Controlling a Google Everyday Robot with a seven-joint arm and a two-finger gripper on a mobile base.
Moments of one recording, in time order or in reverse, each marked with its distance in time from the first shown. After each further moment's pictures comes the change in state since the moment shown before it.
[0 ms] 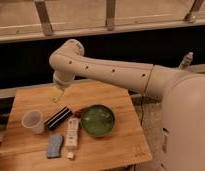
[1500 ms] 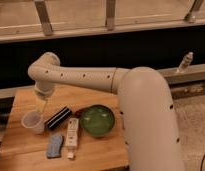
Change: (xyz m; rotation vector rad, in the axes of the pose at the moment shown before) arm -0.055 0.069 0.101 -0.155 0.041 -0.158
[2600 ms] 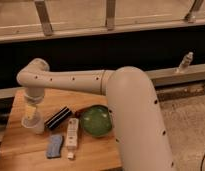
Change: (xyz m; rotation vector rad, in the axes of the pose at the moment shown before) arm -0.034 0.032 0.024 -0.047 -0.008 -0.041
